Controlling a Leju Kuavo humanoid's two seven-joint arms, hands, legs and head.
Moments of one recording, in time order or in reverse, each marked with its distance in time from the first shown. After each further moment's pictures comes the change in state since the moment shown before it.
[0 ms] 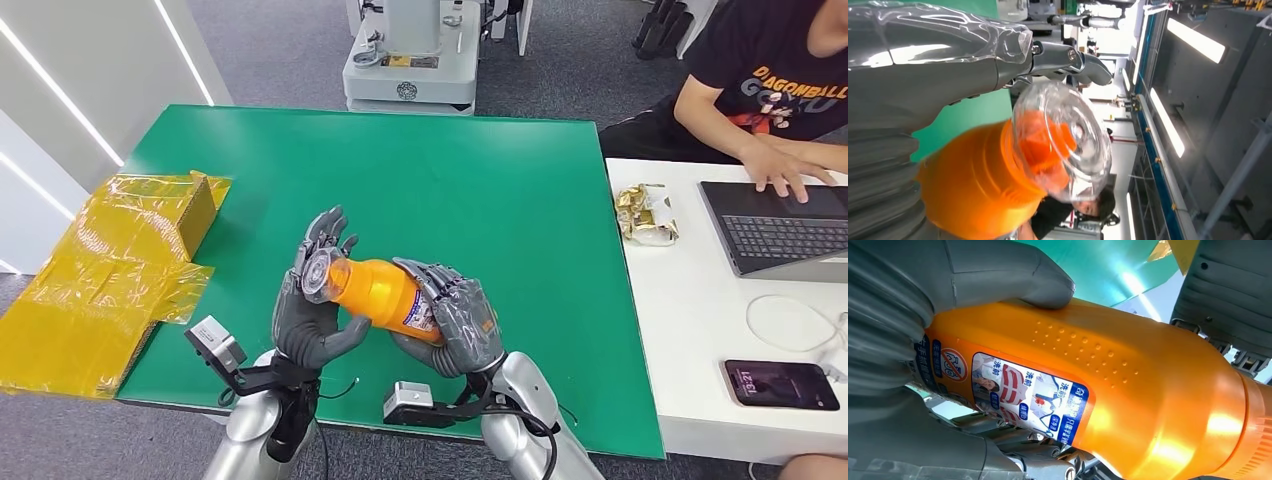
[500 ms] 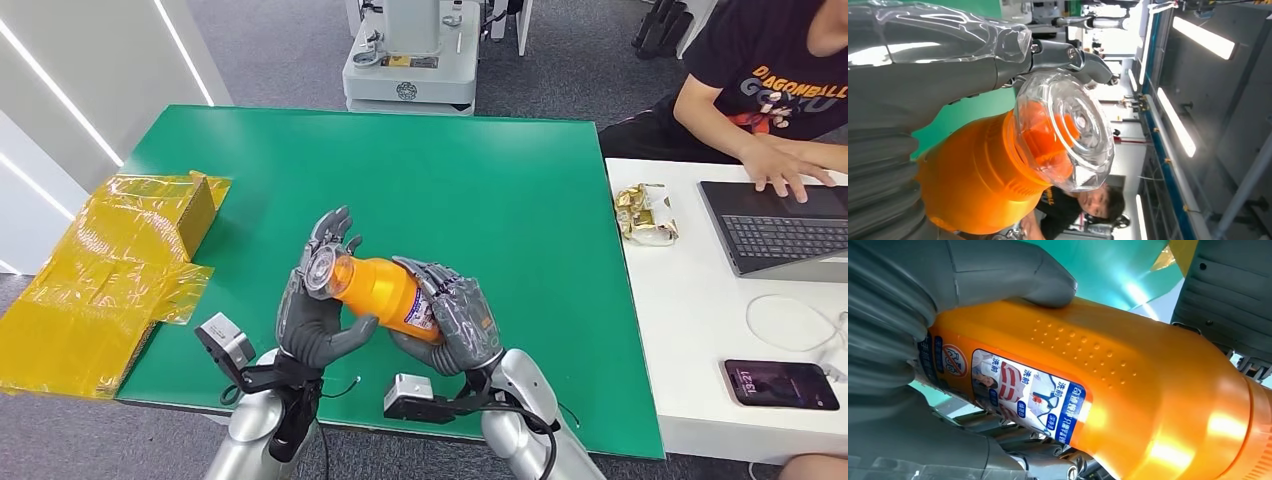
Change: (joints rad) left arm -0.005 0.003 -0.014 0.000 -0.044 0.032 0.030; right arm -0.006 0.003 0.000 0.002 0.000 0.056 0.029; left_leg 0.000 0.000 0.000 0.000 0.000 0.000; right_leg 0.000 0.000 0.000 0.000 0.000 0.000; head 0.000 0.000
